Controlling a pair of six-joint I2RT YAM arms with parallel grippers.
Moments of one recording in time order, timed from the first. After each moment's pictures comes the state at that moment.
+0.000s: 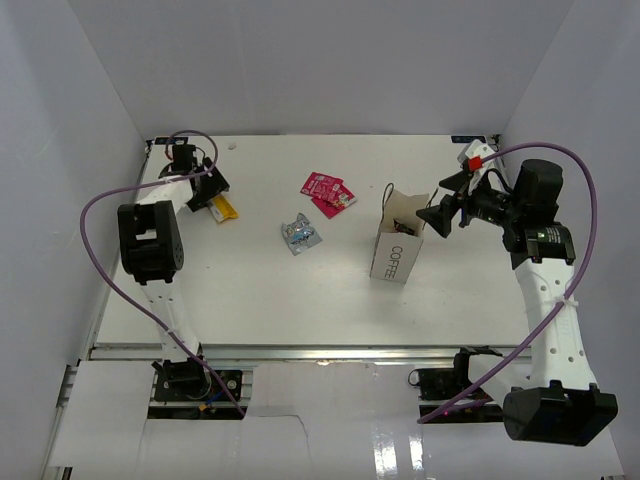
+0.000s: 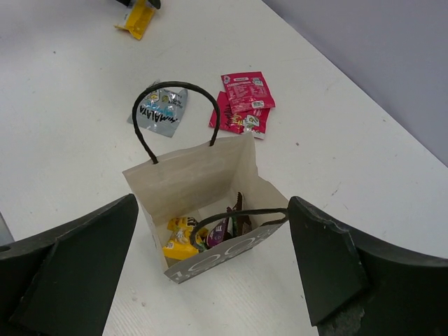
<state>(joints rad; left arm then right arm) 0.08 2.12 1.55 -0.30 0.03 -0.51 -0.04 1.03 1.15 -0.50 -0.91 -0.43</state>
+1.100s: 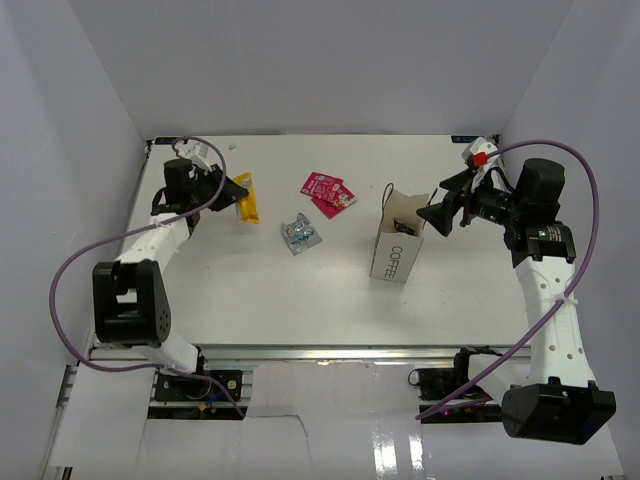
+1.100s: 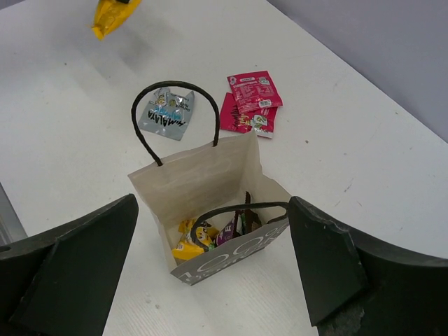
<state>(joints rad) 0.05 1.65 1.09 -0.03 0.45 -0.50 -0.07 1.04 1.15 -0.49 -0.94 -0.37</state>
